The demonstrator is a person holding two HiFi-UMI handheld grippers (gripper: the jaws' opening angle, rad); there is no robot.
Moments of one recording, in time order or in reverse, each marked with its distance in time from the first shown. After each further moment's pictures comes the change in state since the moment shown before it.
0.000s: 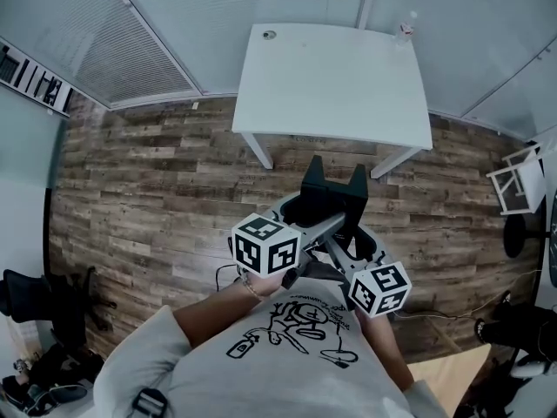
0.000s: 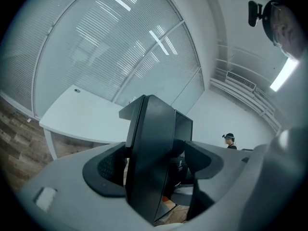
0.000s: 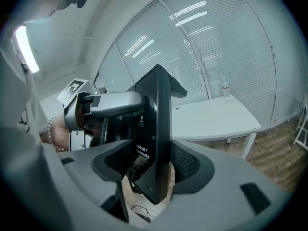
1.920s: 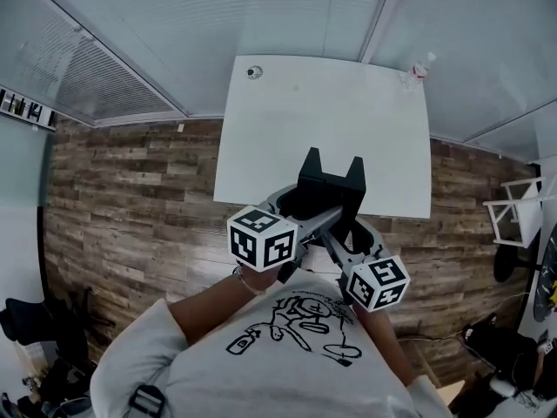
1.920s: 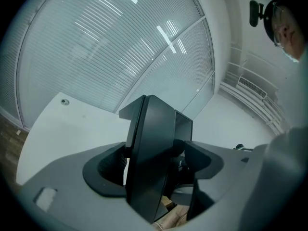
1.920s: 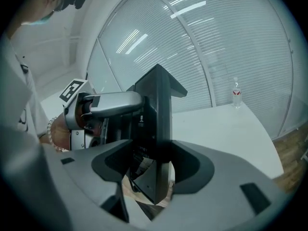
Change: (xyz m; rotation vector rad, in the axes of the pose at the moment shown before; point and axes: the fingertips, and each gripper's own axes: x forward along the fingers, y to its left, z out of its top) left arm 0.172 0.167 0.206 -0.039 0.023 -0.001; right arm 0.206 -0.161 0.174 0.026 0.043 -0.003
